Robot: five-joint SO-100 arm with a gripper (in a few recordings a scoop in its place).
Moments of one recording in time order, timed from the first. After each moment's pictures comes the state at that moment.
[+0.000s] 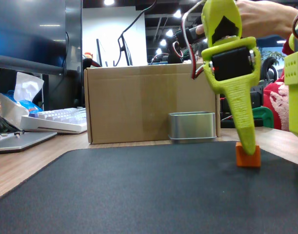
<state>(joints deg) 9.4 125.9 143.0 80.4 -80.7</state>
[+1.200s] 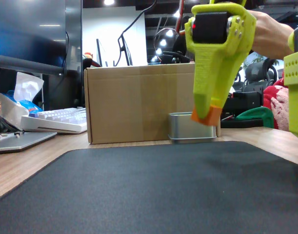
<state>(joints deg) 7.2 146.7 141.0 79.4 -54.8</state>
